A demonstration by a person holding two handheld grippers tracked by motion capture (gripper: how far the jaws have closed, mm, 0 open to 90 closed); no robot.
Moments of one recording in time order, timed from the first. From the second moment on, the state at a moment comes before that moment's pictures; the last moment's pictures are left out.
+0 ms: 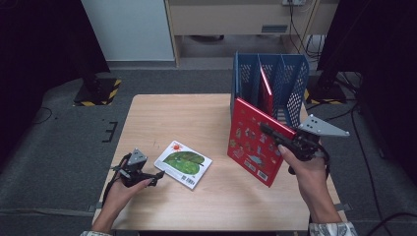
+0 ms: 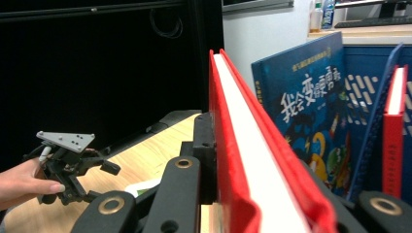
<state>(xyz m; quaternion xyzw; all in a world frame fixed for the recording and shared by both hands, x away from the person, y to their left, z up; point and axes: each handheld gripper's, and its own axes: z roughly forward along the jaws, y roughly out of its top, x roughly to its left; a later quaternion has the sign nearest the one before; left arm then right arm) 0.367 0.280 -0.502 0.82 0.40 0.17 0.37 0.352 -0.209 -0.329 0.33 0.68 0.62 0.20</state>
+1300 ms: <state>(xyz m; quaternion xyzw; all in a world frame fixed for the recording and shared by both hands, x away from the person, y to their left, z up) 0.367 0.279 -0.504 0.82 0.40 0.17 0.37 0.355 -0.266 -0.292 0.39 0.65 0.59 0.27</state>
